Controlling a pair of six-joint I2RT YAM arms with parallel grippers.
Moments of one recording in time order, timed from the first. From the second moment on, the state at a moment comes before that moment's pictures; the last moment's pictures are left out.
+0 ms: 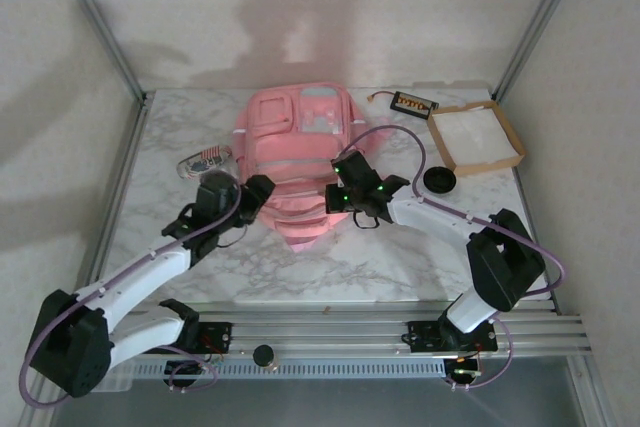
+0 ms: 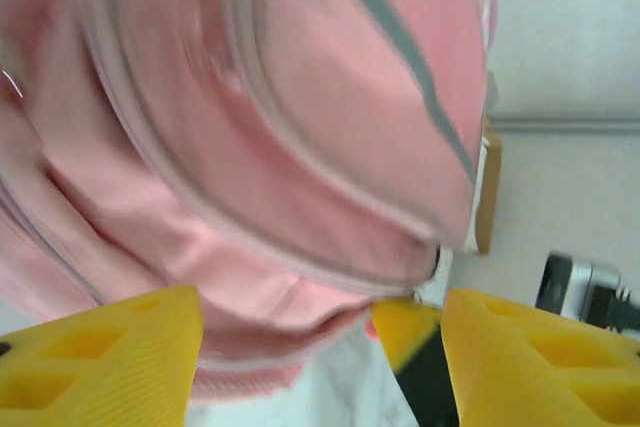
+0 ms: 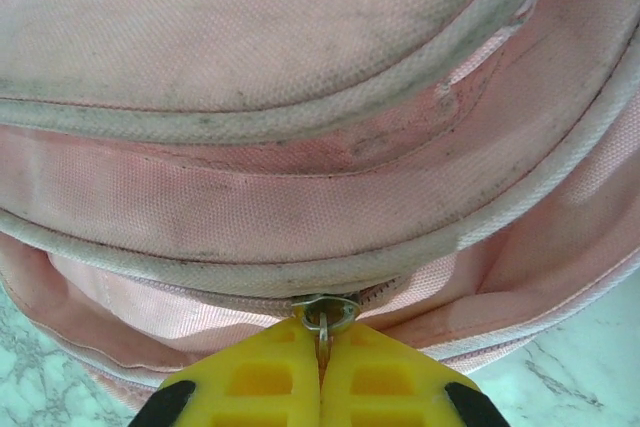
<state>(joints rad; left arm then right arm) -0.48 1.09 0.57 -0.01 0.10 -1.32 0.76 1.58 1.07 -0.37 -0.02 0.54</state>
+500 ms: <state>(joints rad) -0.69 1.40 0.67 0.15 -0.09 -1.66 0.76 1.59 1.05 -0.33 -0.02 0.54</state>
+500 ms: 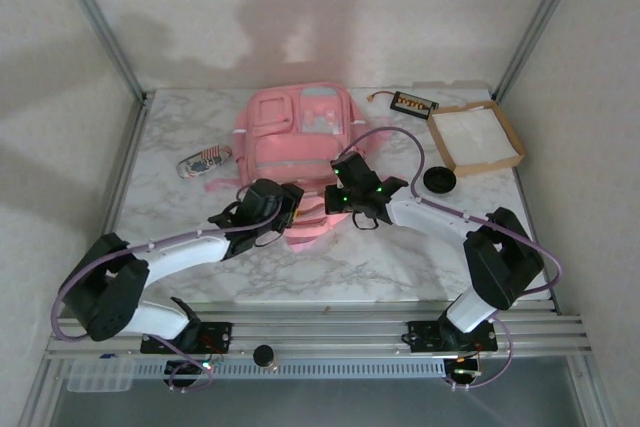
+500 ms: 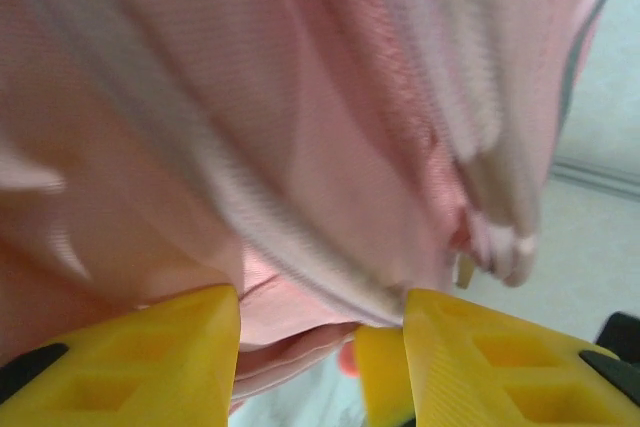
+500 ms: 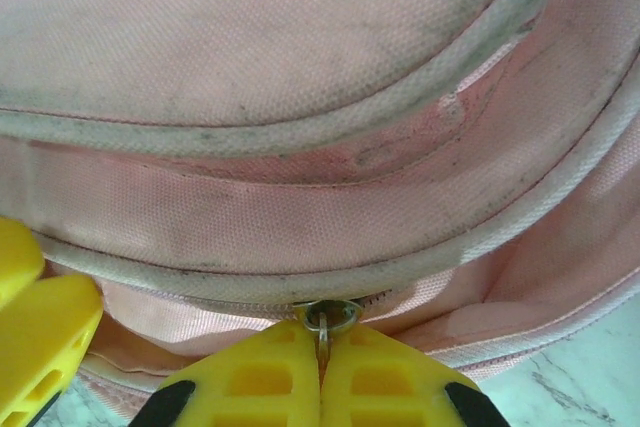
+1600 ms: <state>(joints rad) -0.72 1.42 0.75 0.08 -0.20 -1.62 0.62 1.57 1.03 -0.34 -0.02 0.41</state>
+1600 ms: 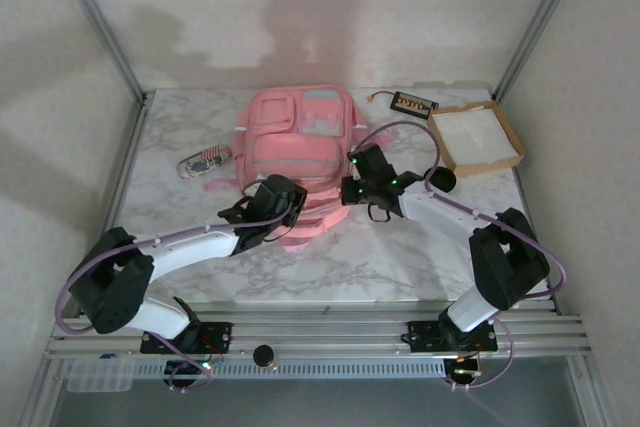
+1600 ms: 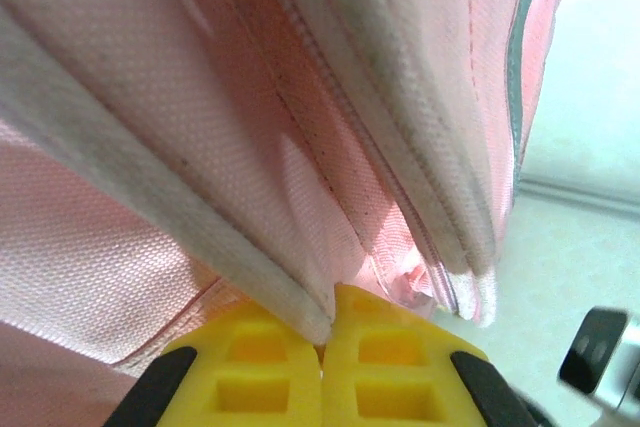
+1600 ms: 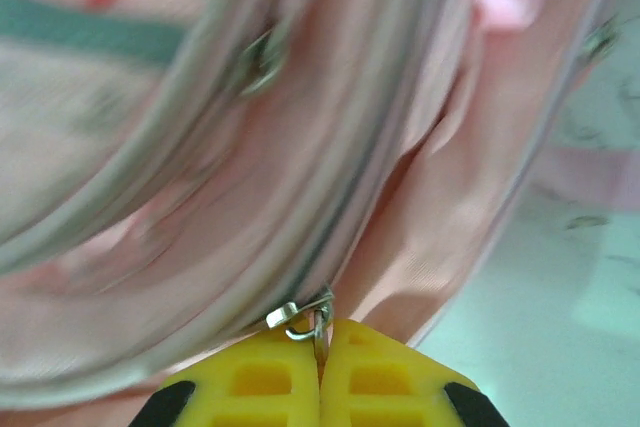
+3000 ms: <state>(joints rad) -0.38 1.30 0.76 -0.18 0.02 -0.99 0.46 1.69 1.18 -0.35 -0.31 0.28</state>
